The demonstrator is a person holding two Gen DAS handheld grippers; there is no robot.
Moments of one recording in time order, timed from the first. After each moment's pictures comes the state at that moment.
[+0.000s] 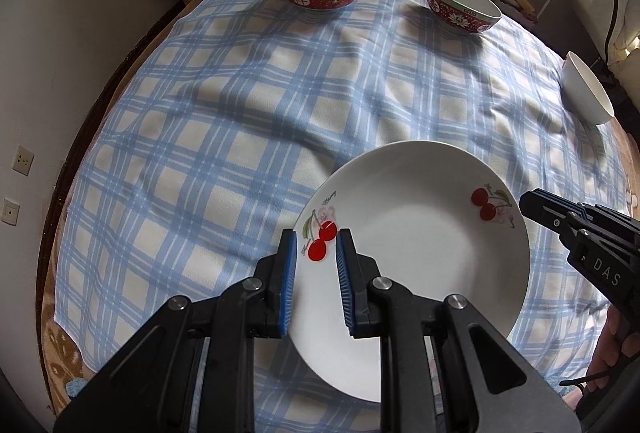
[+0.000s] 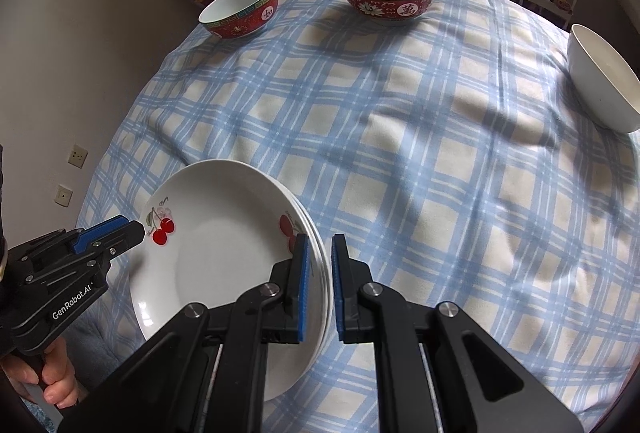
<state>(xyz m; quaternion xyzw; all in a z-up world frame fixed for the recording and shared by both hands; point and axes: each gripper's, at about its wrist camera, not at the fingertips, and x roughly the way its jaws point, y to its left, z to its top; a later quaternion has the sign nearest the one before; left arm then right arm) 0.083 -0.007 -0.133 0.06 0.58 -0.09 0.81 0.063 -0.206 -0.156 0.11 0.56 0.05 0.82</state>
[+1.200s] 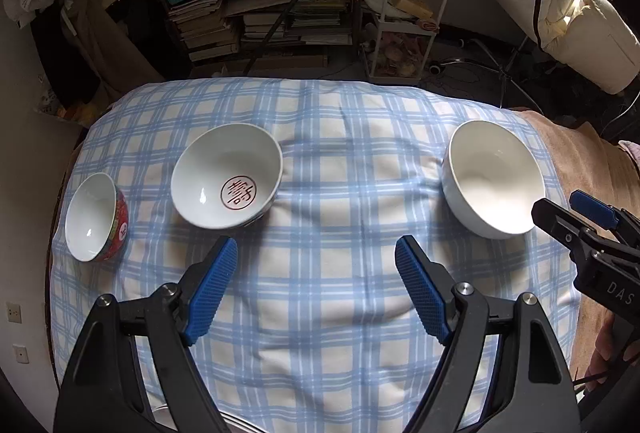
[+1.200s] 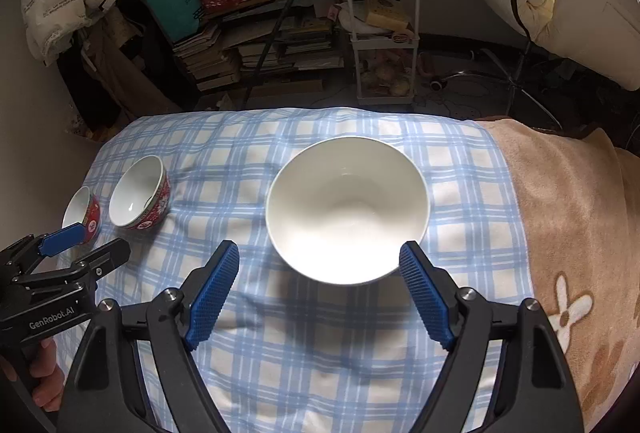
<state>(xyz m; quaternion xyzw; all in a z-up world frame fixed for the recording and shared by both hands) 0.202 -0.298 -0.073 0.14 0.52 -0.22 0.81 0.113 -0.484 -0.091 0.18 0.48 -0.14 0.85</state>
